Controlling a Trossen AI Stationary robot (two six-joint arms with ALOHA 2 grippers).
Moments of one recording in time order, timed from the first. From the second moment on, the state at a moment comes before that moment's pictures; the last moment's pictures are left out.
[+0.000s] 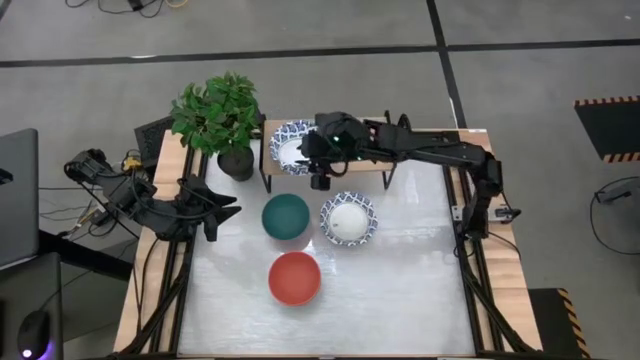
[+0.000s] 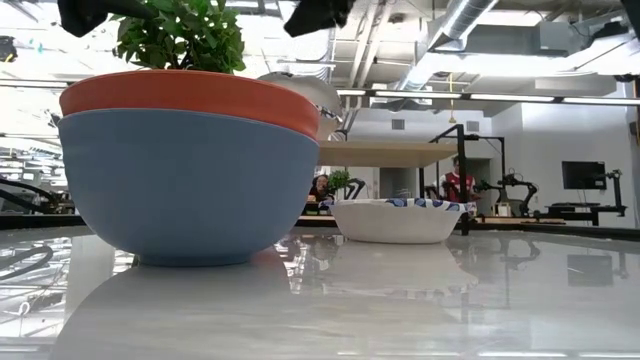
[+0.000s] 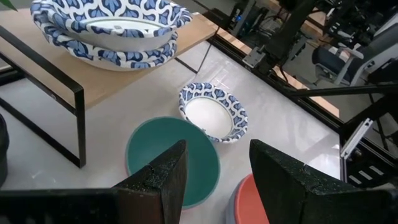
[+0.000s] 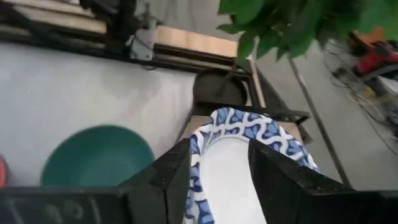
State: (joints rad) left arm -0.55 0.67 0.87 -0.73 -0.80 -0.88; right arm -0.17 1.84 1.94 -0.64 0.11 -0.28
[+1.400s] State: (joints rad) left arm -0.55 0.69 0.87 -0.73 -0.77 -0.87; right arm 0.20 1.82 1.80 -1.11 0.31 0.19
